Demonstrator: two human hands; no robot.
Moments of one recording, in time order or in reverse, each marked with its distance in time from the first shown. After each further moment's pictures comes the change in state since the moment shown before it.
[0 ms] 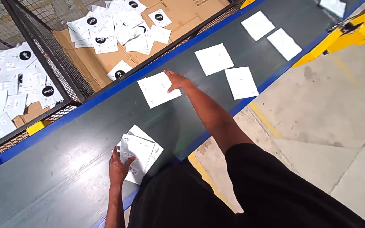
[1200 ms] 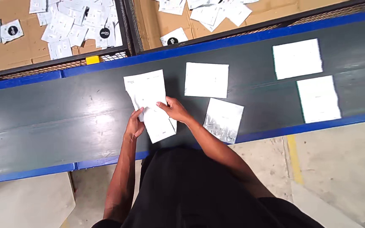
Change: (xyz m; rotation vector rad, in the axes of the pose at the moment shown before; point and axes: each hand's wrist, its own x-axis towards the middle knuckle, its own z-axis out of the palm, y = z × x) left_hand -0.006 -0.011 -0.058 -1.702 -0.130 -0.055; right_hand -0.169 -0.294 0.115 0.999 -0.292 -0.317
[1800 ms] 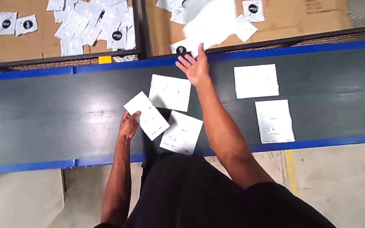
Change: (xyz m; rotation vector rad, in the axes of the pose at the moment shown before) left_hand -0.015 0.028 -0.049 0.072 0.170 0.173; right_hand 0.118 -0.088 -0.083 0.737 0.425 0.014
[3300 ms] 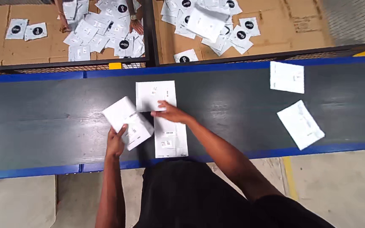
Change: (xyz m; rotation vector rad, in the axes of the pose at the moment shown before) left_hand -0.053 0.052 -0.078 0.213 0.128 0.152; right_hand -0.118 0.107 0.050 -0.869 -0.581 0.164
